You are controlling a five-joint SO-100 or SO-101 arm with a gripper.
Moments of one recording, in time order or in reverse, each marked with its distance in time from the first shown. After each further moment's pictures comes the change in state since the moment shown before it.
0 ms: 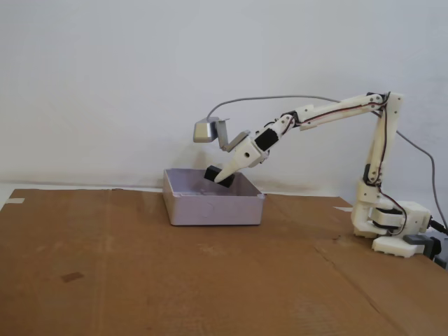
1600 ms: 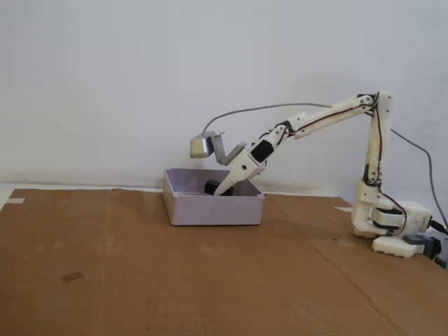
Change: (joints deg) arm 0.1 -6.6 0.0 -2.6 0.0
